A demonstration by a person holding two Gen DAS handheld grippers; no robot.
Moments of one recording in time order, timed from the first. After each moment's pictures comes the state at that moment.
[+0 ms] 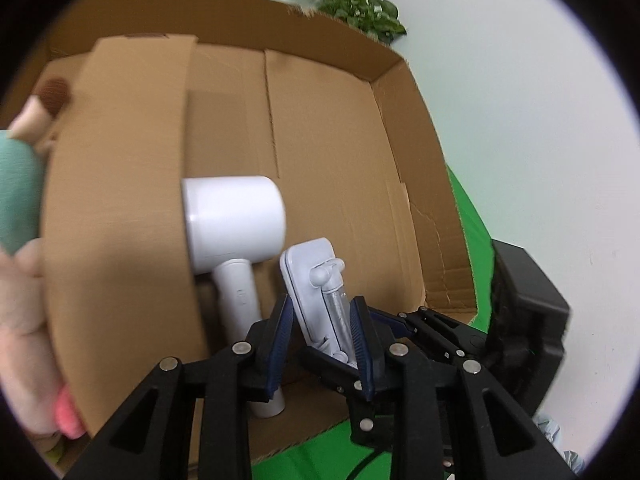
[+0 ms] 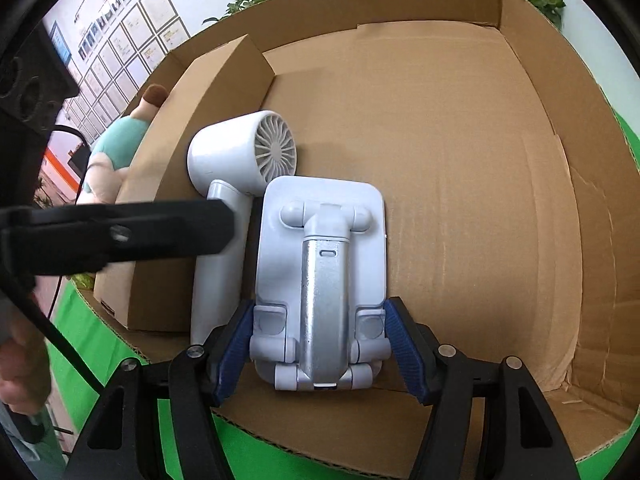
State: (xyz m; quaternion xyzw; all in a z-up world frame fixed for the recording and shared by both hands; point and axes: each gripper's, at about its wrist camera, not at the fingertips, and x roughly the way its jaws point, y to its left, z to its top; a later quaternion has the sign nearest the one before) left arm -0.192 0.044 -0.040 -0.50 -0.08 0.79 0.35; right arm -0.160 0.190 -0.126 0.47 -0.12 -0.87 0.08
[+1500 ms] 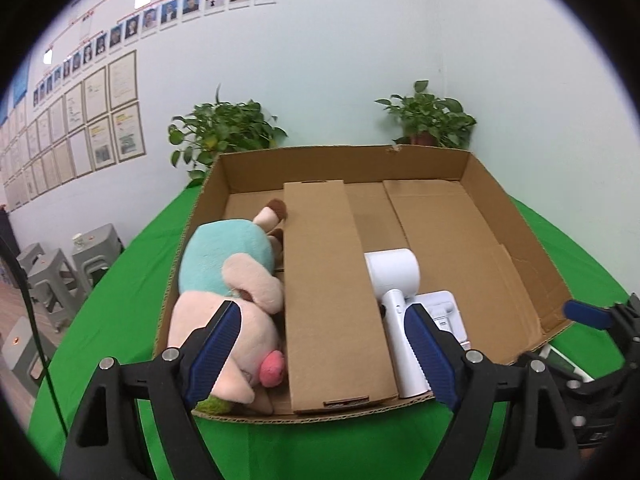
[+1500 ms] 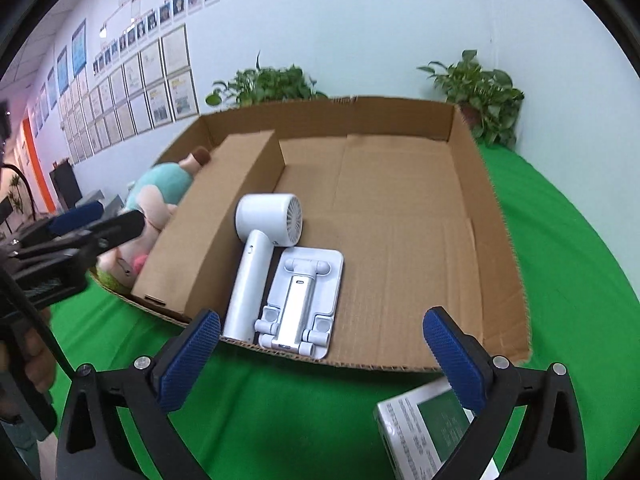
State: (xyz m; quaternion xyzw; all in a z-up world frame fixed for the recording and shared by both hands) left arm -0.096 -0.009 0.001 -0.26 0.05 0.96 0.11; right arm -0.055 0.174 -0.054 0.31 -0.04 -0.95 0.00
